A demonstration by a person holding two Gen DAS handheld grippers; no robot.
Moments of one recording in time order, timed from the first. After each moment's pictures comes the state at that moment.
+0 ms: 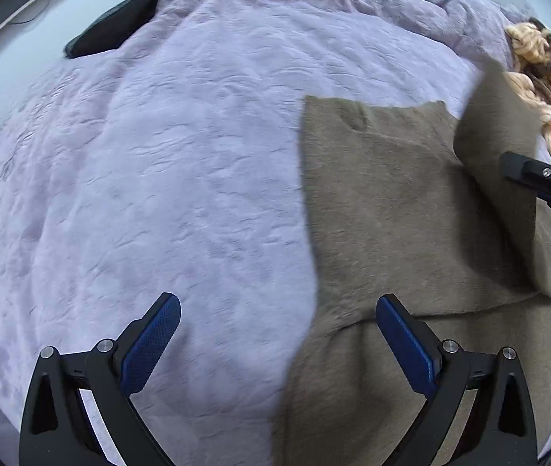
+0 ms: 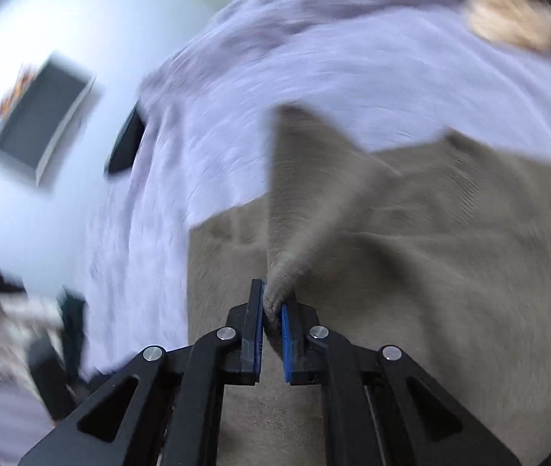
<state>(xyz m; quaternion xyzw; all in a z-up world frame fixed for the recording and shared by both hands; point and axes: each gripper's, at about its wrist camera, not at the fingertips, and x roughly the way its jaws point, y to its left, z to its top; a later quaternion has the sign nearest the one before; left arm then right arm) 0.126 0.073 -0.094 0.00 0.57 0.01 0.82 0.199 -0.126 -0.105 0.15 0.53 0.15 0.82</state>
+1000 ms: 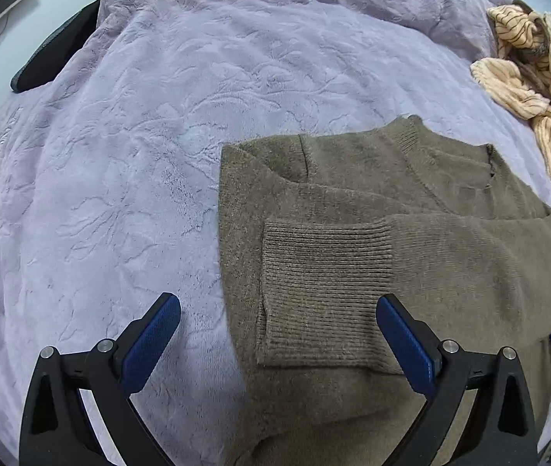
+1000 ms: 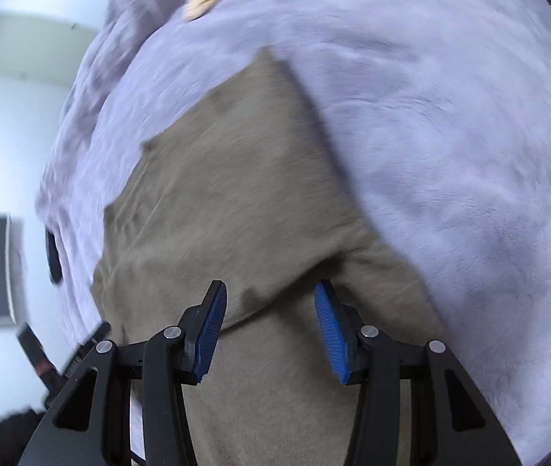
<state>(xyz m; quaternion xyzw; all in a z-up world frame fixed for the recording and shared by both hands) 0.196 0.022 -0.108 0.02 0.59 -0.04 0.80 0.069 -0.368 -0.148 0.43 0.55 -0.09 0.71</state>
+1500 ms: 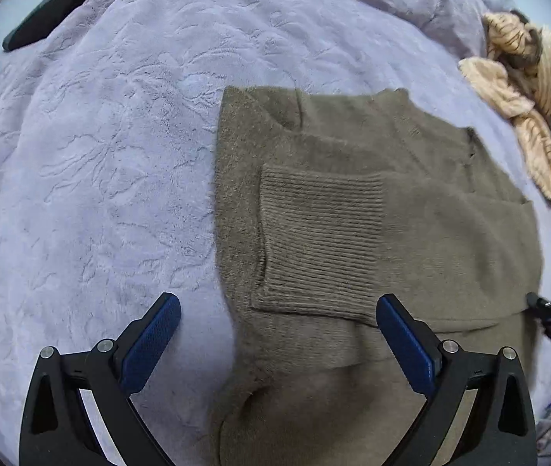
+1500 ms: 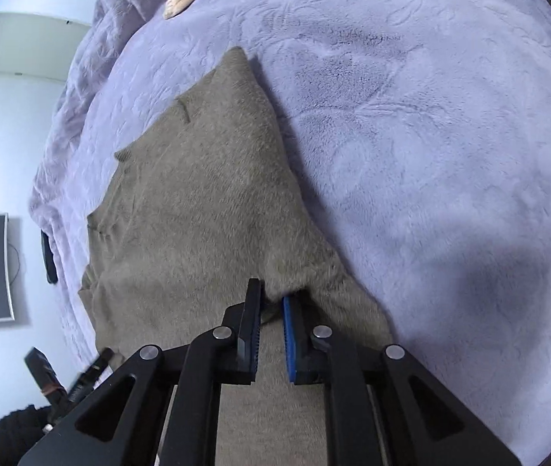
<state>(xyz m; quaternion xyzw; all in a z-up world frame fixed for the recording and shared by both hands) 0.168 0.046 -0.107 -0.06 0.61 -0.10 0.78 0.083 -0.366 -0.163 0.39 0.57 -0.07 0.72</state>
